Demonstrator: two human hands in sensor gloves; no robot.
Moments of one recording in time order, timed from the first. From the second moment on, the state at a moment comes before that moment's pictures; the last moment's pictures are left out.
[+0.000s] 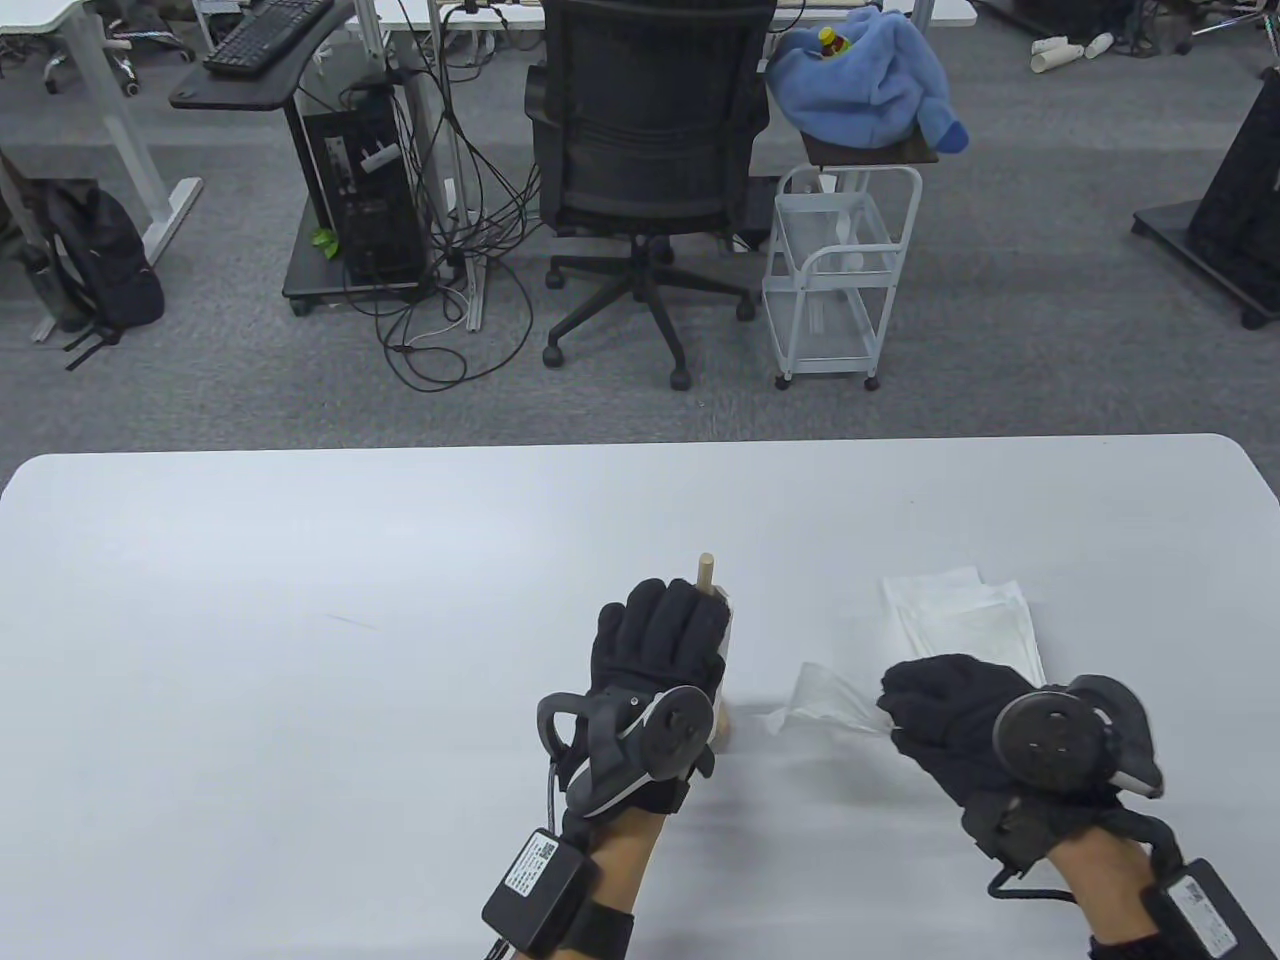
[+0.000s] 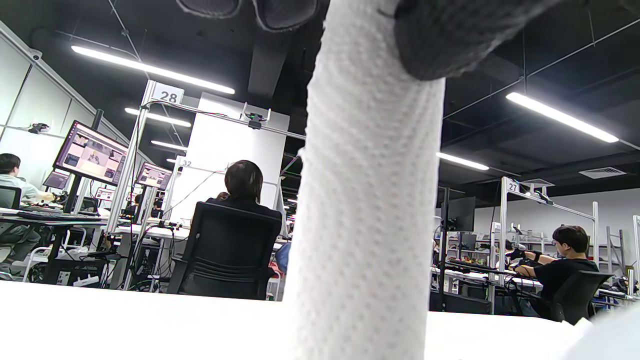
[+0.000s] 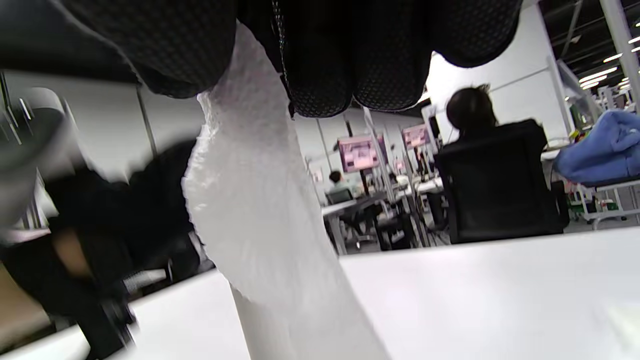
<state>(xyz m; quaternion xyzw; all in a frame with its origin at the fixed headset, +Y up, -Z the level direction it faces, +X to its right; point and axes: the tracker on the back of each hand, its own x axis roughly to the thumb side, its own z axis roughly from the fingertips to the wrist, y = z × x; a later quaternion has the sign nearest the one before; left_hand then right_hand) -0.044 -0.662 -0.353 0.21 -0.13 0.11 0.96 0.275 -0.601 -0.319 0.30 -0.12 0.92 0.23</state>
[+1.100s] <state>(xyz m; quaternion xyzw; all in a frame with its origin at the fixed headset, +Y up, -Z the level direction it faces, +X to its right) -0.044 -0.662 -0.353 0.21 -0.14 0.12 0.96 0.356 -0.718 -0.485 -0.08 0.05 1.00 -0.01</state>
